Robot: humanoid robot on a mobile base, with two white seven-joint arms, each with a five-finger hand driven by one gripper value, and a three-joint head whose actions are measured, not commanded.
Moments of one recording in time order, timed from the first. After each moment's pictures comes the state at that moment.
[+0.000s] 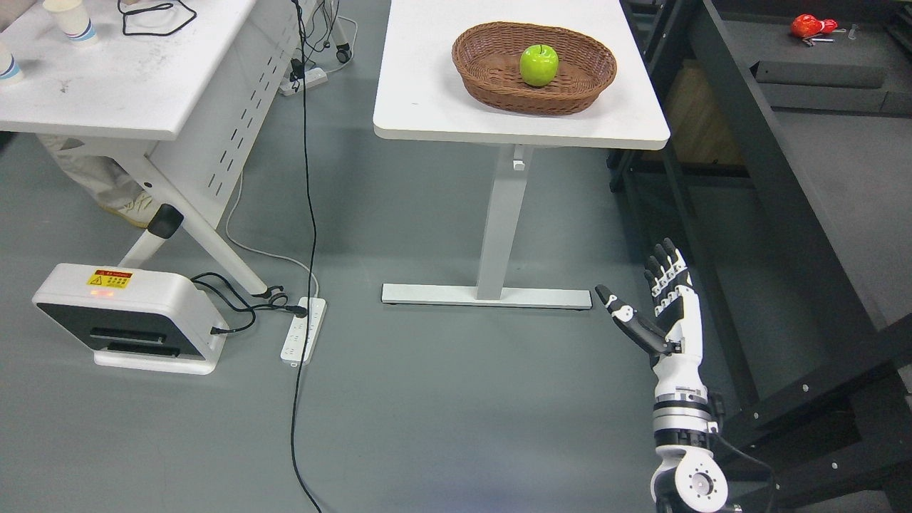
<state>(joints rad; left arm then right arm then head) -0.09 0.00 0.09 -0.04 -0.07 0.00 -0.16 0.09 0.00 0.04 -1.65 -0.06 -0.12 -0.10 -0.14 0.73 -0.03</state>
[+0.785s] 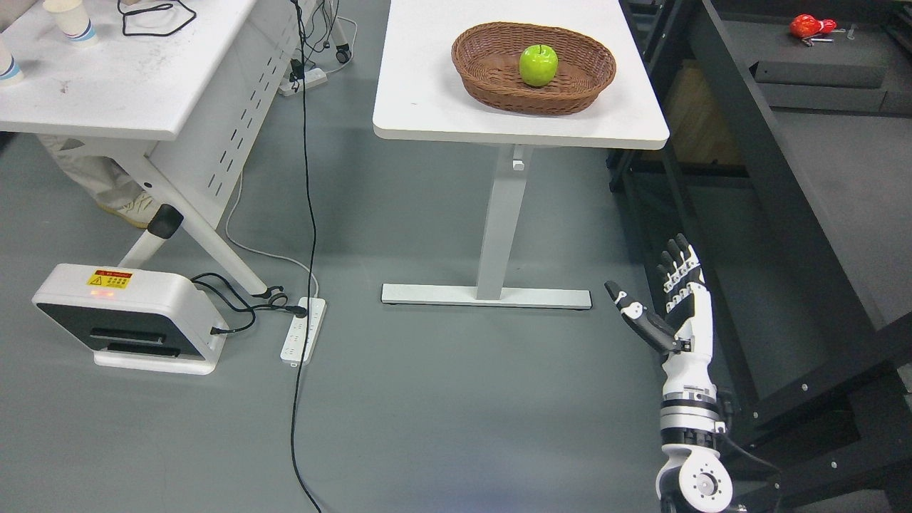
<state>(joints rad) -0.09 0.00 0.09 -0.04 -0.07 0.00 -0.16 0.08 0.00 0.02 -1.65 0.04 -0.15 -0.11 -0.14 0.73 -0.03</state>
